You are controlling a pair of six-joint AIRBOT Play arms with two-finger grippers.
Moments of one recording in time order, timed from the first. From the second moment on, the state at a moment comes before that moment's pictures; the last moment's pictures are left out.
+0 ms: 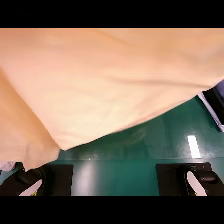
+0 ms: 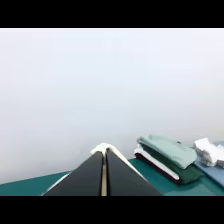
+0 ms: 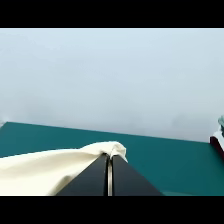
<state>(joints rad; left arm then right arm) -0.42 -0.82 2.10 1.53 -1.02 -1.67 -0.07 -0.61 1.65 -1.23 1.02 1.49</state>
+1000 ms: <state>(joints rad) -0.42 -0.82 2.12 1.19 -1.00 -1.61 -0.07 -0.59 1.80 -1.29 1.19 1.54</state>
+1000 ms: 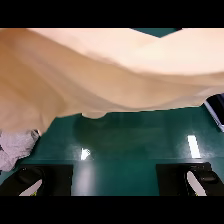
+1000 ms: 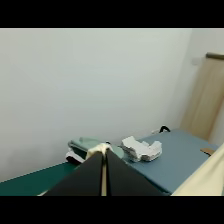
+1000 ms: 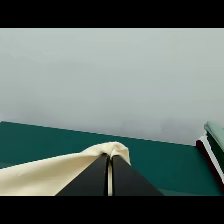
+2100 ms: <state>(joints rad) -0.42 -1.43 1.90 1.70 -1.10 -1.58 -0.07 -1.29 1.57 -1.39 1.33 1.61</state>
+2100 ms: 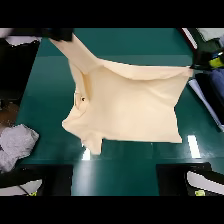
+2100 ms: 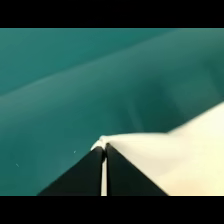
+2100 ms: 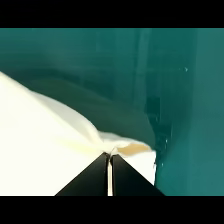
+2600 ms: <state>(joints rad) -0.30 -1.64 1.91 1.72 -1.18 -1.65 -0.08 -1.32 1.35 -1.38 0.99 1.59</state>
